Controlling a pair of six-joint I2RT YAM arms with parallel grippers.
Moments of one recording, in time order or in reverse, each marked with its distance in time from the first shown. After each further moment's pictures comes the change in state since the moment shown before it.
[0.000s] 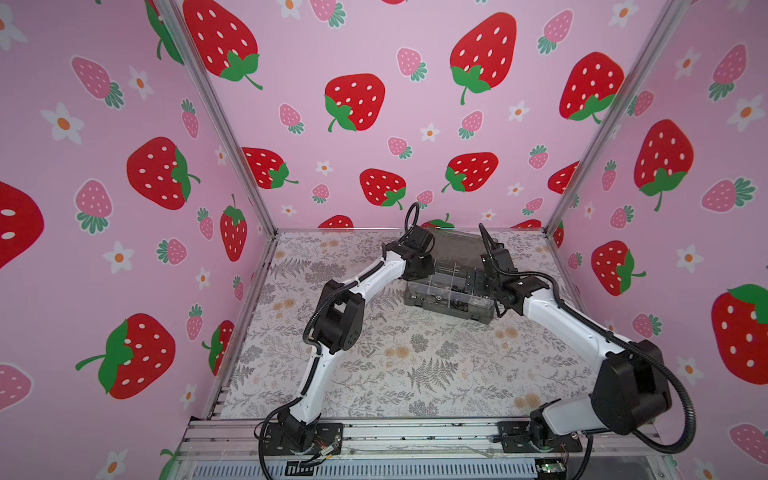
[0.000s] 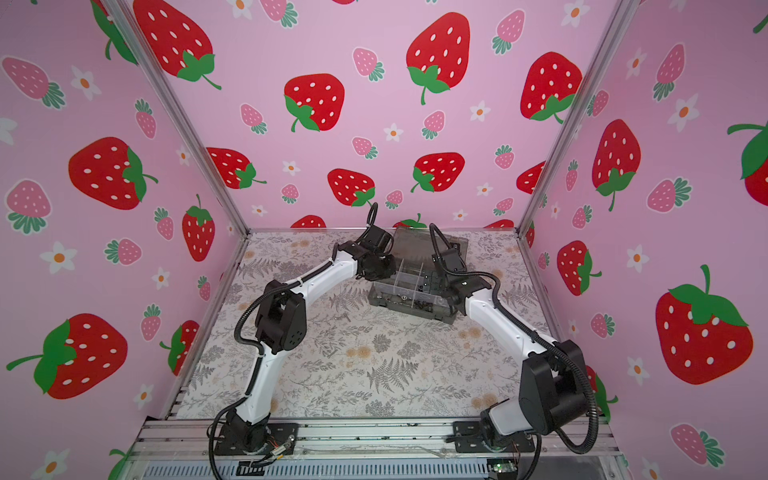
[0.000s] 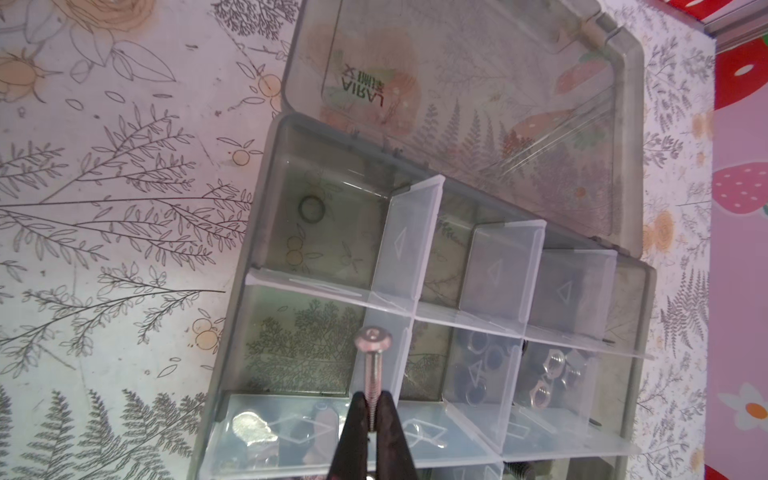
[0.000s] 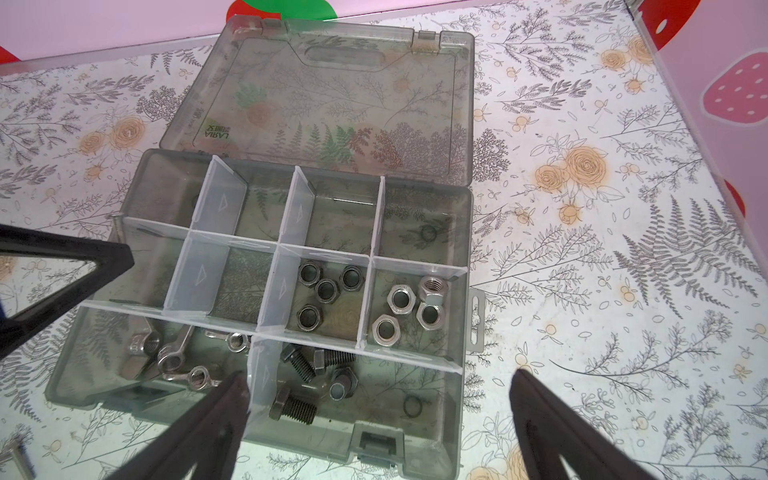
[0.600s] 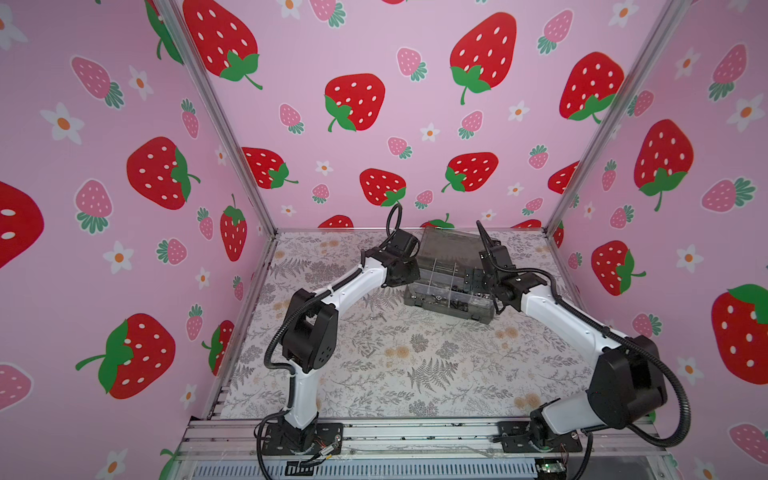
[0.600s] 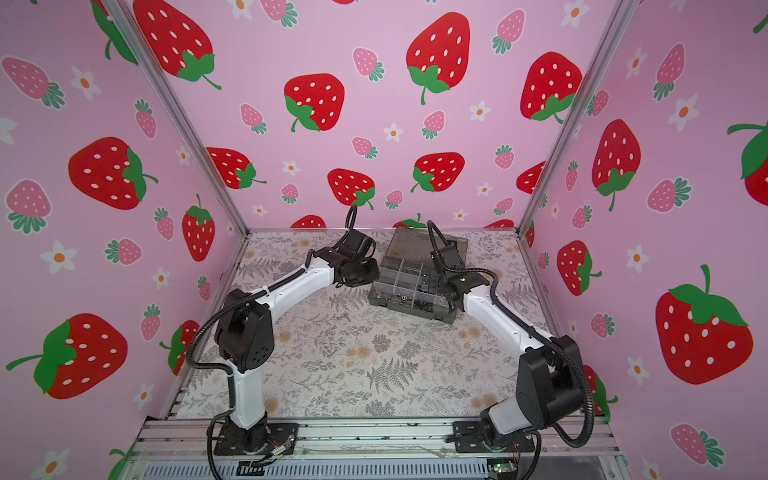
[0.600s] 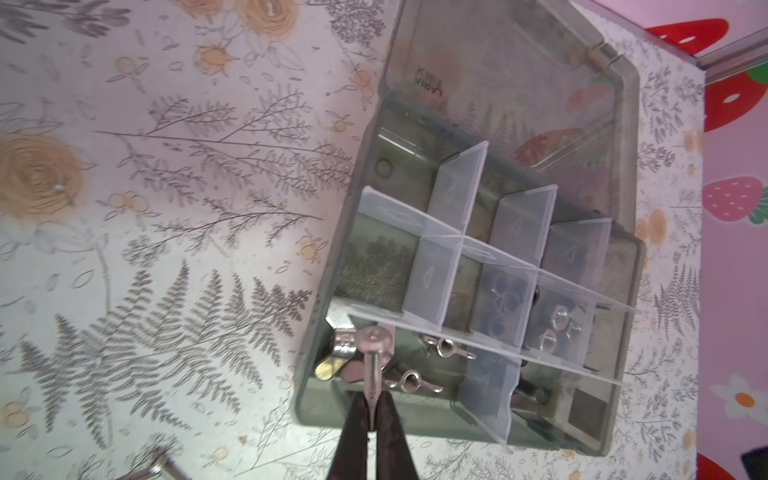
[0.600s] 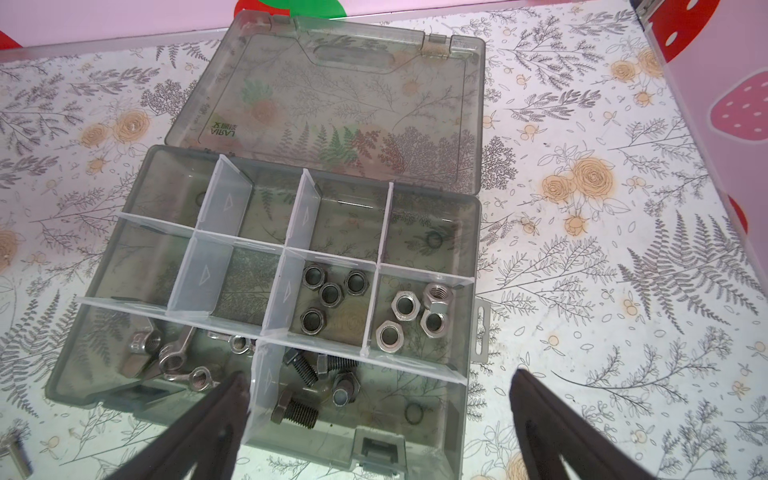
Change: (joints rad) left arm 0.018 -0.297 -0.346 0.070 -0.046 -0.027; right arm 0.000 0.021 0.033 -0.011 -0.007 -0.026
